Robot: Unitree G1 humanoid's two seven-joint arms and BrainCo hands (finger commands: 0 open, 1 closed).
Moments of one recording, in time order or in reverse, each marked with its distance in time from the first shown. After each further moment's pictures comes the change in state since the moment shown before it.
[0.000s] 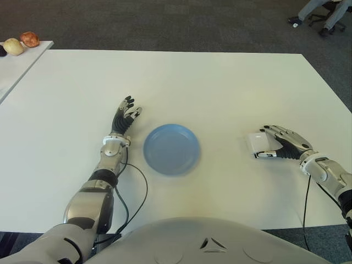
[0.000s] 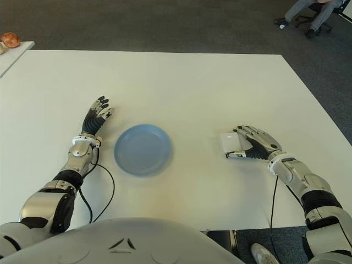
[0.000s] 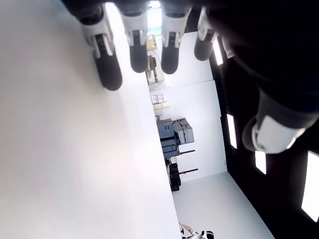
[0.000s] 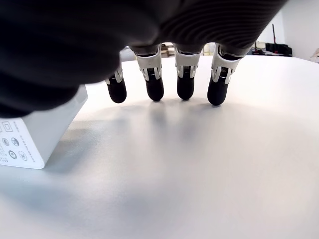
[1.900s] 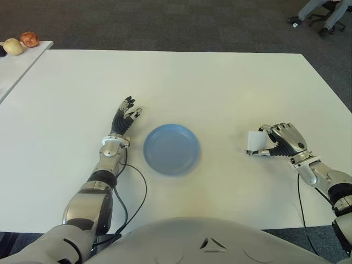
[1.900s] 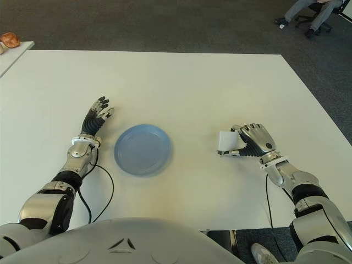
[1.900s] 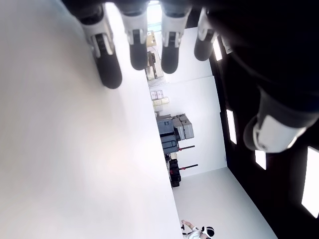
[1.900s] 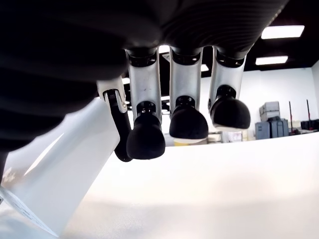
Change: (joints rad) left arm 0.012 0.006 -0.001 -0.015 -0.001 -0.002 -0.022; right arm -0.121 0.069 0.113 0.193 -0.220 -0.143 -0.641
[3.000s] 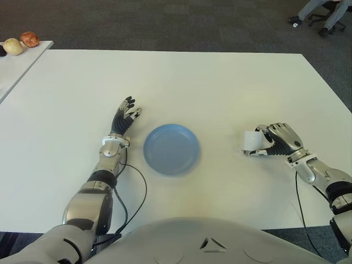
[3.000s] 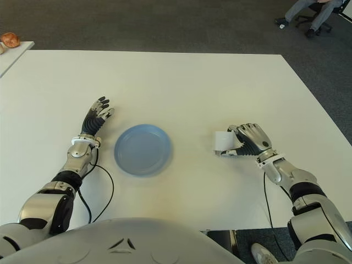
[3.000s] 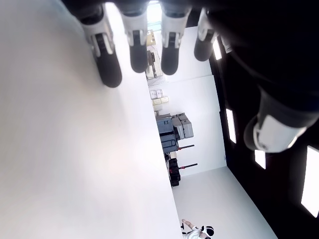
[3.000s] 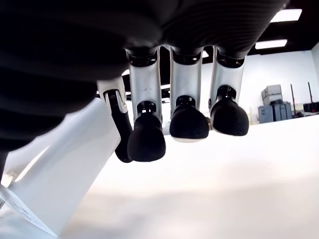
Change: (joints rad) left arm 0.000 0.000 0.000 -0.001 0.000 0.000 -0.001; right arm -0.013 0.014 -0.010 0.000 0.045 -0.044 0.103
